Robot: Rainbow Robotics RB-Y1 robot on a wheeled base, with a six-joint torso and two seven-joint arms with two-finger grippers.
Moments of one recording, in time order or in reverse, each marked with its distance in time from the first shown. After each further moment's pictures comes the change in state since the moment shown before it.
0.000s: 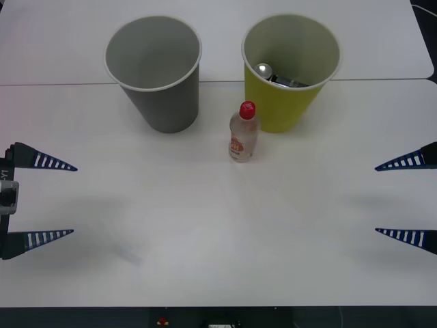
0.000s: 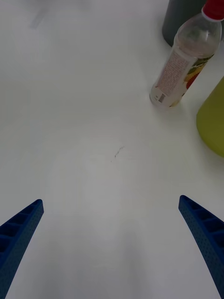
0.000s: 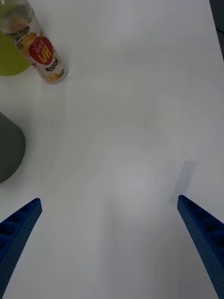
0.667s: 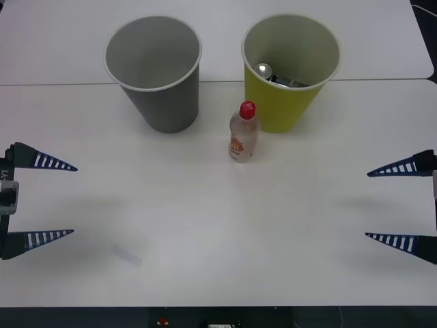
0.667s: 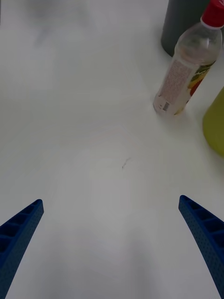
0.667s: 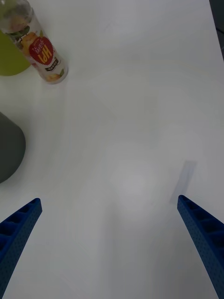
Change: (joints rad) right arm 0.007 0.037 0.040 0.026 -0.053 0.018 0.012; left arm 0.000 0.000 0.000 0.000 0.000 0.000 0.000
